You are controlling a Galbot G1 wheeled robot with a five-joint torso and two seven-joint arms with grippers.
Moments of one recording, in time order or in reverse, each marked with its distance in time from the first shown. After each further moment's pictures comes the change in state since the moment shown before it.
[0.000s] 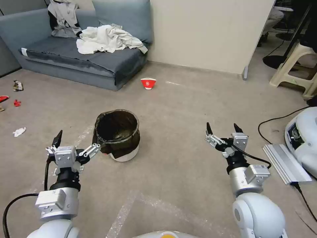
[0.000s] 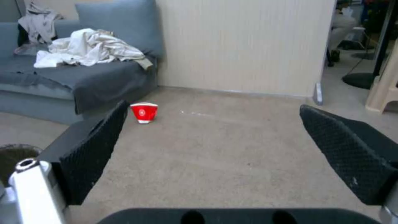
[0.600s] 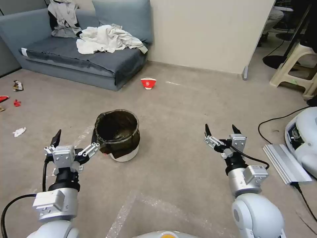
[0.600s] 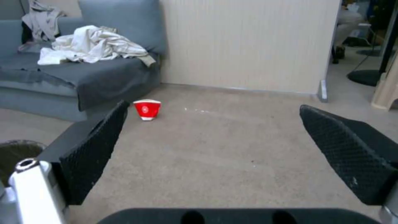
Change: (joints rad) left arm 0.008 -0.013 0.003 -0.019 0.001 -0.001 -0.001; right arm -0.002 -0.004 -0.004 -0.012 0.006 0.004 -0.006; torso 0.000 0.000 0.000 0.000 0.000
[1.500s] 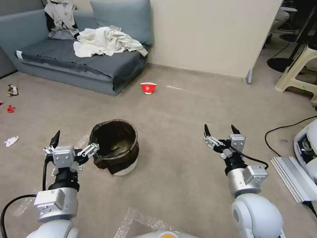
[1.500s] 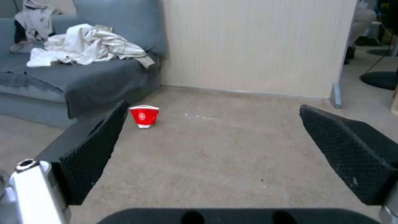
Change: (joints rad) left arm -0.015 0.006 -0.007 0.013 0.004 0.032 -0.016; right arm 0.000 -0.002 -0.002 -0.008 0.001 0.003 -0.003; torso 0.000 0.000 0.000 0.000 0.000
